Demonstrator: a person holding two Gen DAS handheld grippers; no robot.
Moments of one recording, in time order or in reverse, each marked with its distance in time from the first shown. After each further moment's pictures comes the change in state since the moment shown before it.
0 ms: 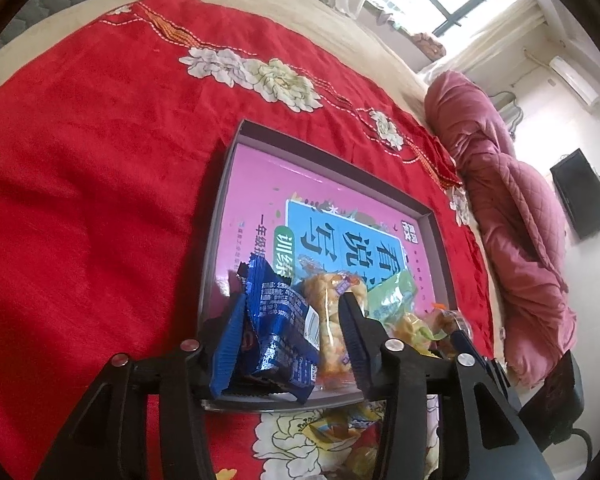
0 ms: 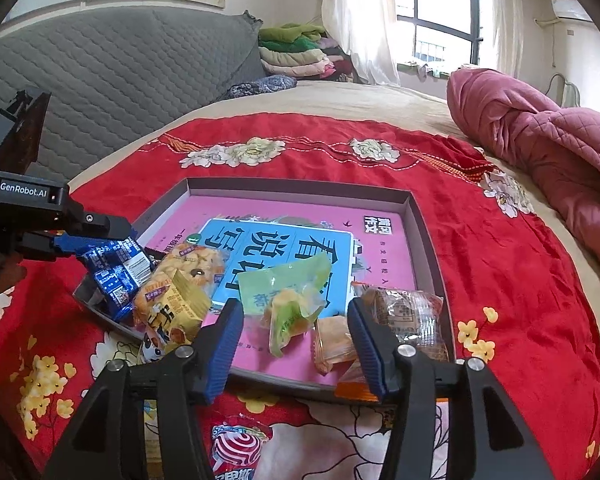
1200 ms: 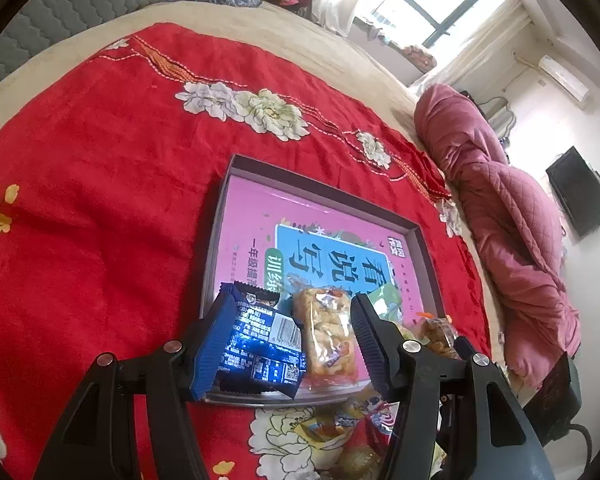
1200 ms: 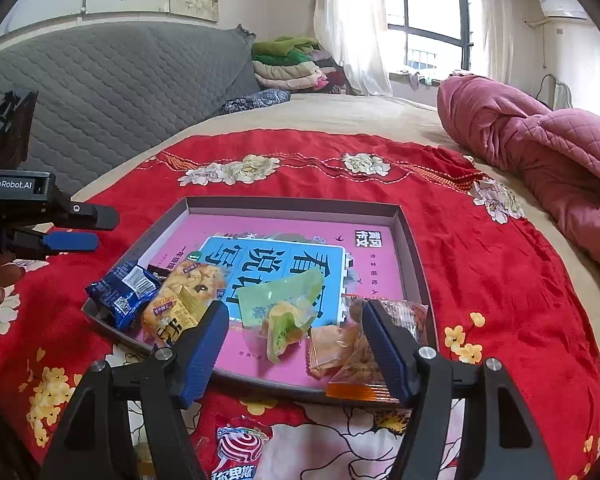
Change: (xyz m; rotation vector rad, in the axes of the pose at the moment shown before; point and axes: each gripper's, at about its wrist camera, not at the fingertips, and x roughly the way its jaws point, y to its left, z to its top) left arm -0.029 -0.014 -0.001 0.040 -0.078 0.010; right arm -0.017 -0.003 0.004 0.030 -0.049 -0.009
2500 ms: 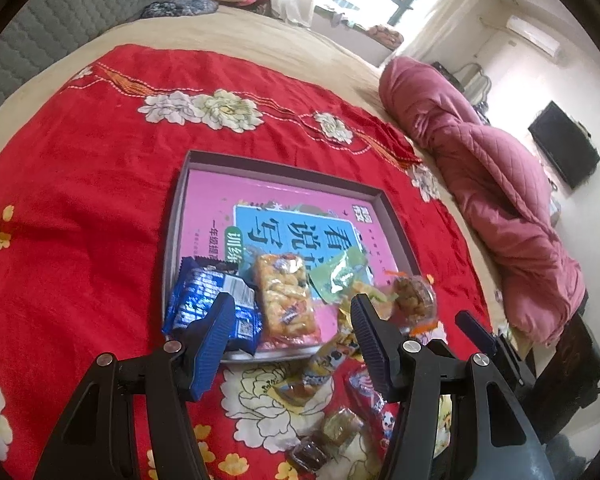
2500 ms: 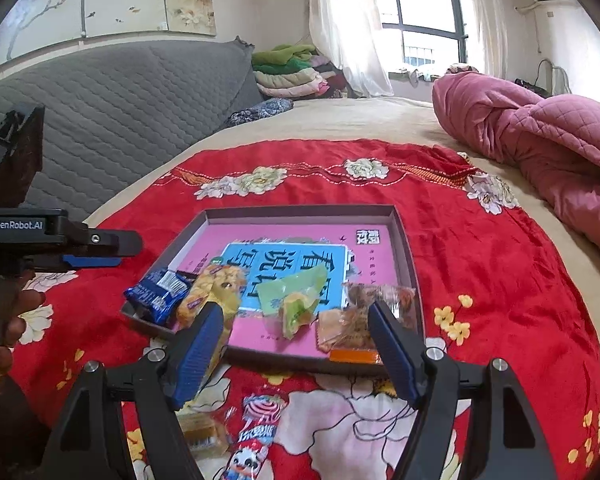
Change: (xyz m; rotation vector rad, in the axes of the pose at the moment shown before) left arm -0.022 -0.042 -0.026 0.158 0.027 -0.009; right arm -0.044 -0.007 -0.005 0.059 -0.012 0.057
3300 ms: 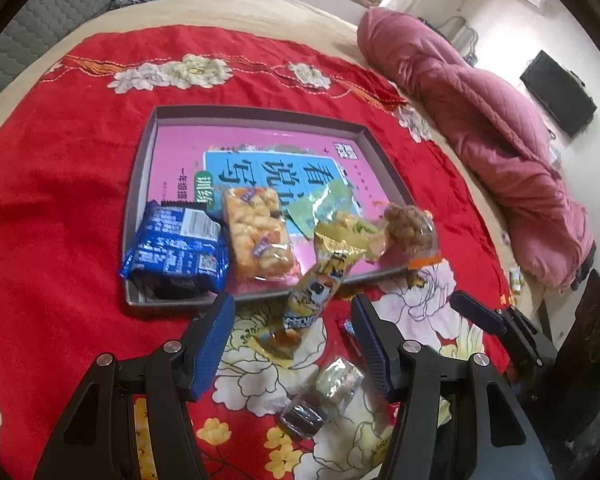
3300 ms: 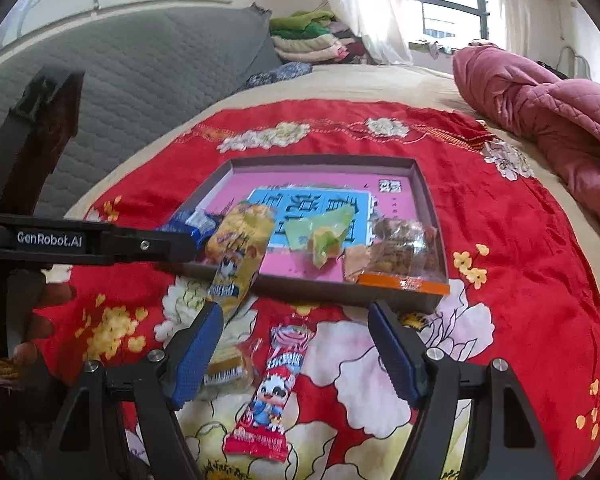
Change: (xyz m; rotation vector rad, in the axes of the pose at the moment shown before) left arm 0.019 -0.024 -0.038 0.116 0.122 0.018; right arm -0.012 0.016 -0.030 -0.039 0.142 0.056
